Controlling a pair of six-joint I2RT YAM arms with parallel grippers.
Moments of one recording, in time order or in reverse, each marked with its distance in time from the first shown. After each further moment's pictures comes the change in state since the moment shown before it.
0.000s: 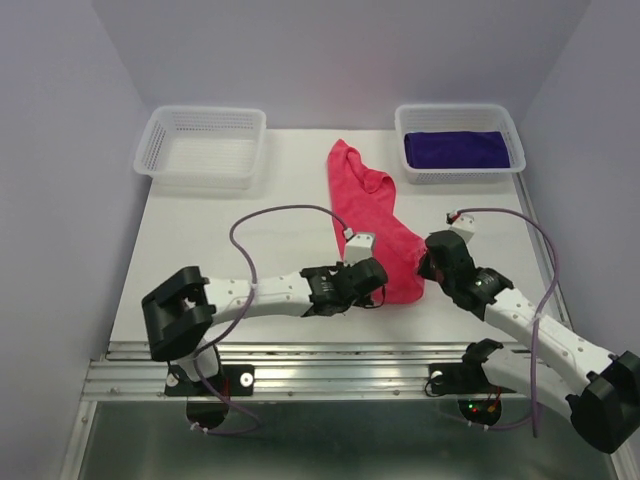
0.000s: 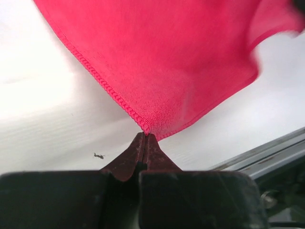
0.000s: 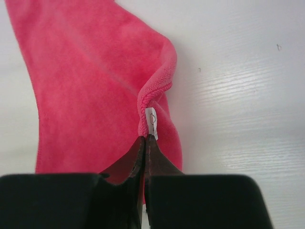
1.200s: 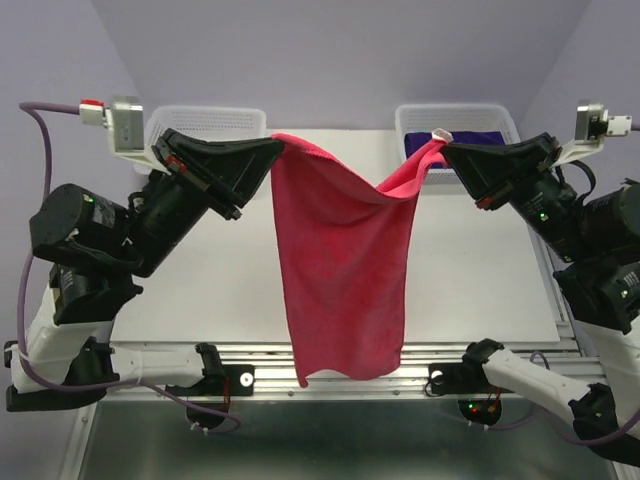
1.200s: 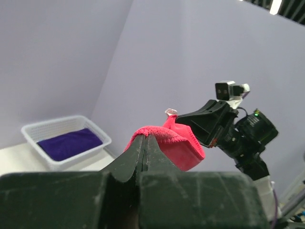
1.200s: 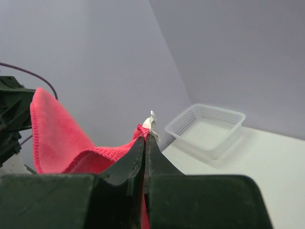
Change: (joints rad) left arm 0.058 -0.610 0.797 -0.031 0.121 0.547; right arm 0.000 -0.022 1.034 0.090 -0.641 -0.183
